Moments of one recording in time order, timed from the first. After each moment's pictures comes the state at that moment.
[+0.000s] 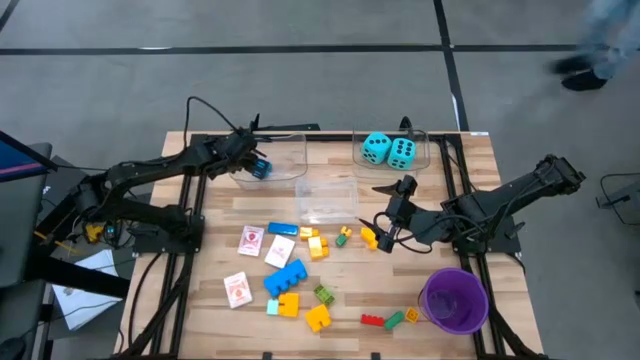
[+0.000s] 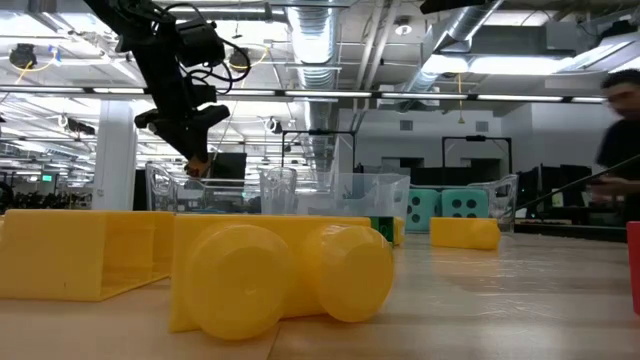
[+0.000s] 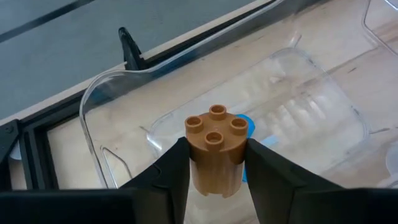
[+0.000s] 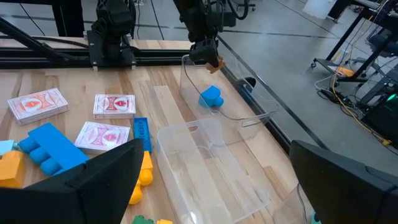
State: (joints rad) left arm 0.59 1.22 0.80 -0.54 -0.43 -0.37; right arm 0.42 1.19 1.05 -0.43 0.84 0.20
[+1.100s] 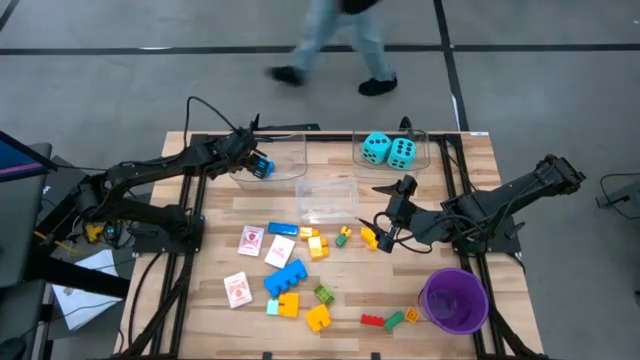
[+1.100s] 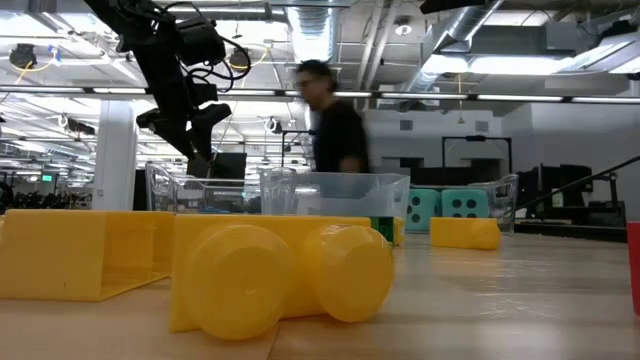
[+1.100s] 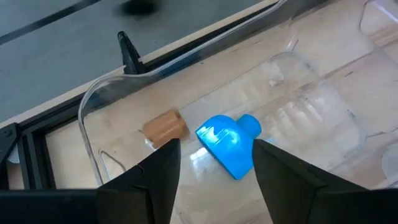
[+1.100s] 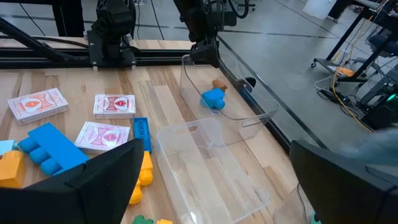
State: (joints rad) left arm 0.58 1.22 0.80 -0.52 -0.43 -0.37; right arm 0.42 1.19 1.05 -0.43 0.84 0.20
